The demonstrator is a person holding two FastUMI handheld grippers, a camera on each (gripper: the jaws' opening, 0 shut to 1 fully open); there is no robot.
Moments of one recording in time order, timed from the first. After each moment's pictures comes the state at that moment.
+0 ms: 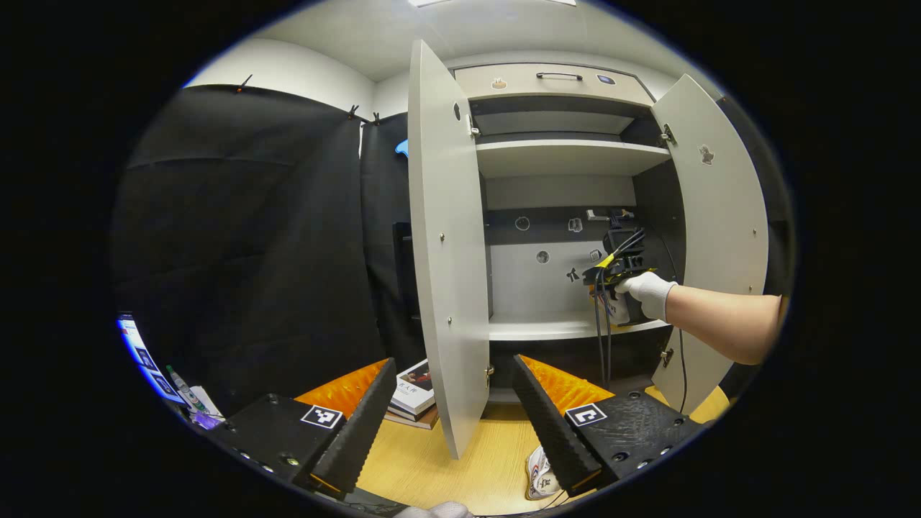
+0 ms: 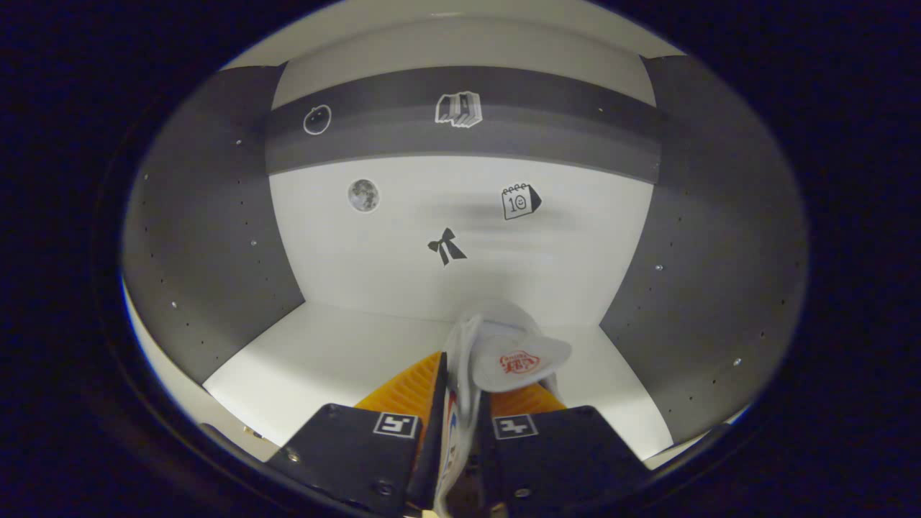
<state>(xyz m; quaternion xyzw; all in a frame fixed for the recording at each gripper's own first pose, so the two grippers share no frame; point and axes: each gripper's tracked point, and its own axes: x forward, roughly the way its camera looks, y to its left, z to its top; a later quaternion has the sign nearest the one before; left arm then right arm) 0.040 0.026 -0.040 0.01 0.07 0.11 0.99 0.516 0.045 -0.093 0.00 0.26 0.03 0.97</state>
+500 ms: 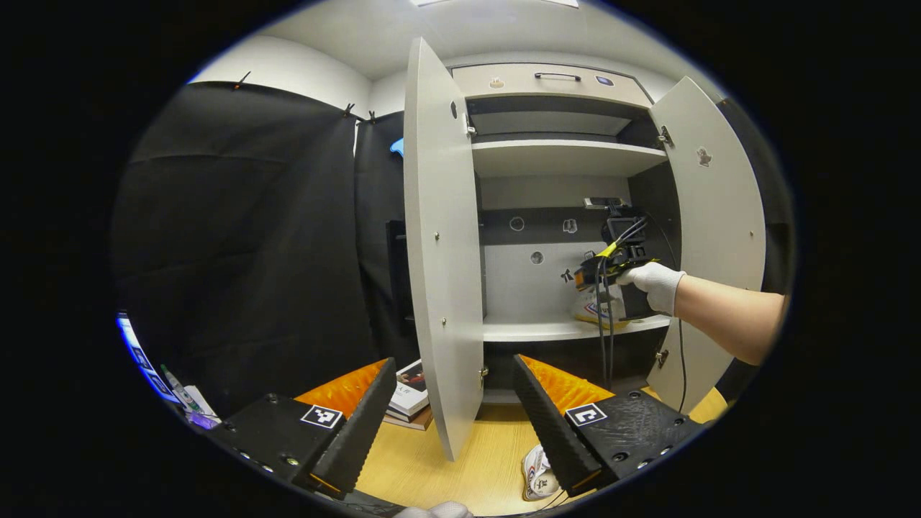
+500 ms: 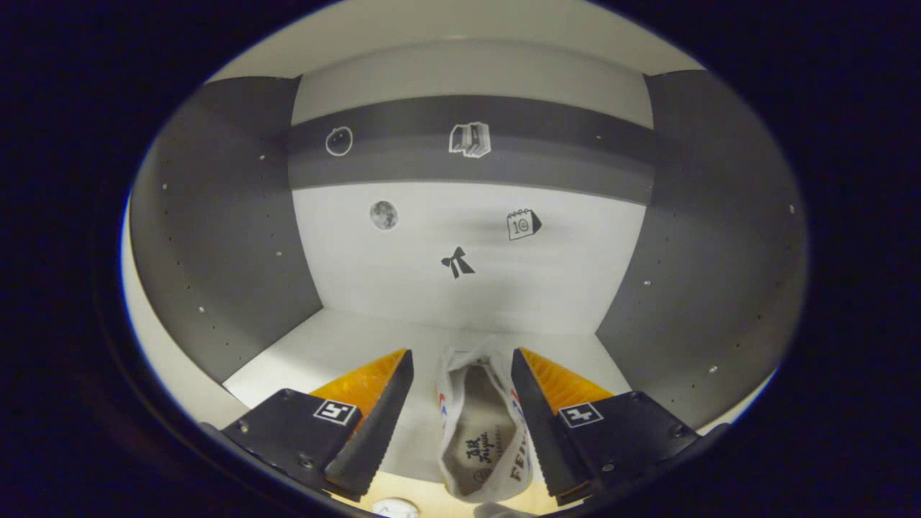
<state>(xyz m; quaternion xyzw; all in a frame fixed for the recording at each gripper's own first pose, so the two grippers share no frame) 0.046 0.027 -0.040 0.00 0.07 0.10 0.99 0.489 0.047 -0.057 0.00 0.22 0.04 0.97</state>
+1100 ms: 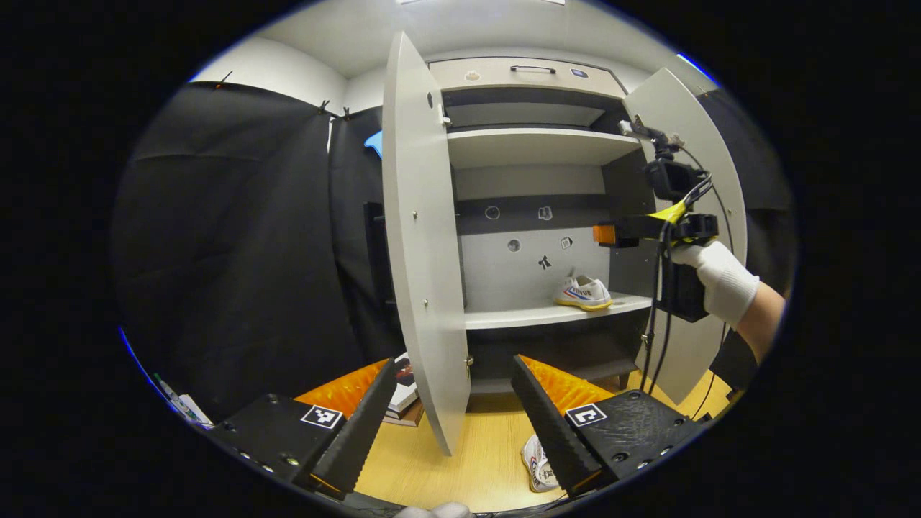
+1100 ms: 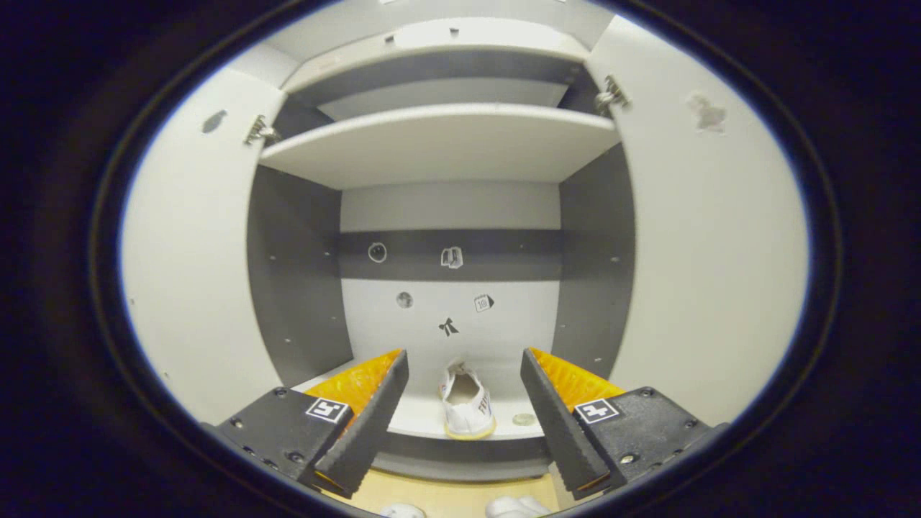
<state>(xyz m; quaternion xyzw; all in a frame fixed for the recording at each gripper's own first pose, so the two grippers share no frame) 0.043 0.007 -0.071 0.02 0.09 0.03 1.00 0.284 0.017 0.024 0.02 0.01 0.03 1.00</state>
